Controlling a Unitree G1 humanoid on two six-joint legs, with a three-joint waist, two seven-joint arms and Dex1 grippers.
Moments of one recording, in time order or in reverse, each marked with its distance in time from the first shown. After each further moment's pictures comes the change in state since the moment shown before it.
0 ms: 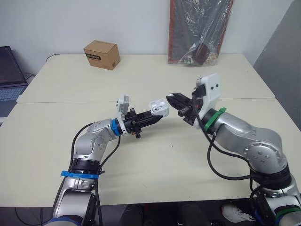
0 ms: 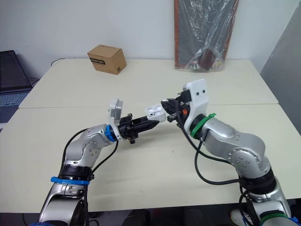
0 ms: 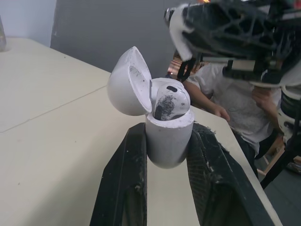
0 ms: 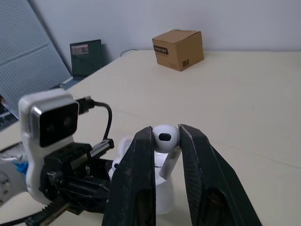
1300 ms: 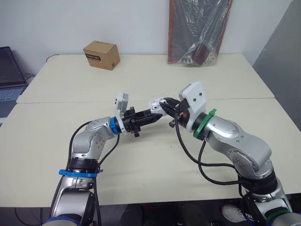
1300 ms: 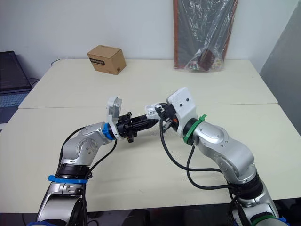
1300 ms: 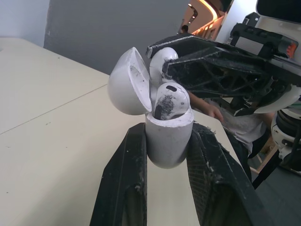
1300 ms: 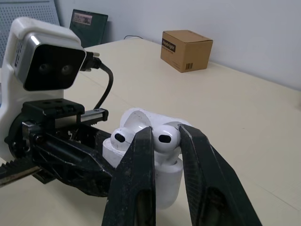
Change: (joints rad) left arm -0.008 0.022 0.010 -0.033 -0.014 0.052 -0.008; right arm 0.019 0.088 0.065 -0.042 -0.518 0.056 0.321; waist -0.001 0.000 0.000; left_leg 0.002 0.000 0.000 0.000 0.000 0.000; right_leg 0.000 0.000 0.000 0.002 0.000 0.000
